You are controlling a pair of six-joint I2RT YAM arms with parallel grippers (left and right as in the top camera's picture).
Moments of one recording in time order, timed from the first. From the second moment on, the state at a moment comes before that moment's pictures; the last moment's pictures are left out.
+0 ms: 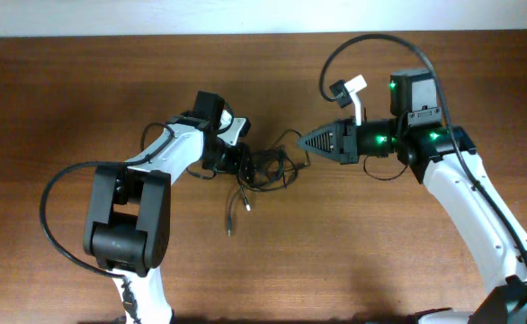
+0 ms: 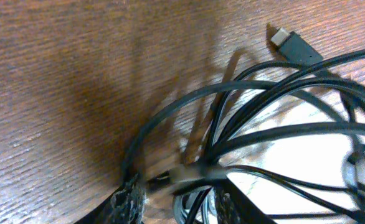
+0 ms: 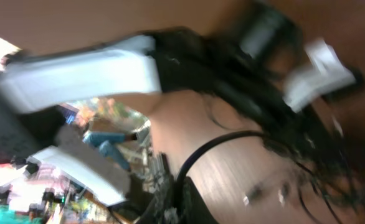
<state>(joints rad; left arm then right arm) -0.22 2.02 1.29 -0.64 0.43 -0.02 0.19 1.53 1.21 -0.42 -1.26 0.17</state>
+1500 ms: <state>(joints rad) -0.22 2.02 1.30 -0.63 0.44 -0.02 0.11 1.54 0.76 0.56 -1.48 0.89</state>
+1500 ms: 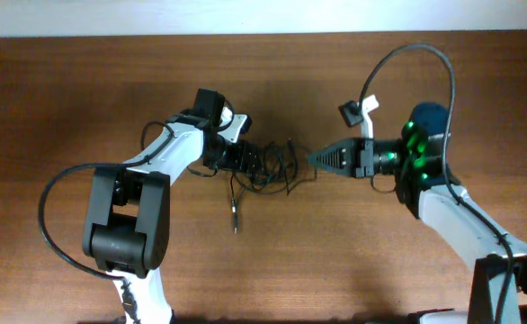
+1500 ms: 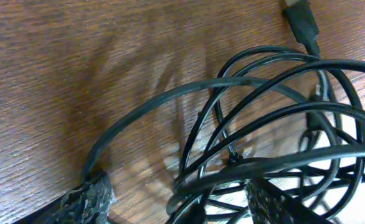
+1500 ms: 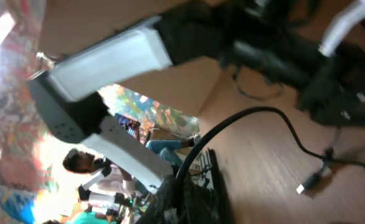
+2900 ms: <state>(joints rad) -0.22 2.02 1.30 -0.62 0.43 -0.02 0.11 1.43 0.91 -0.85 -0.54 0.40</state>
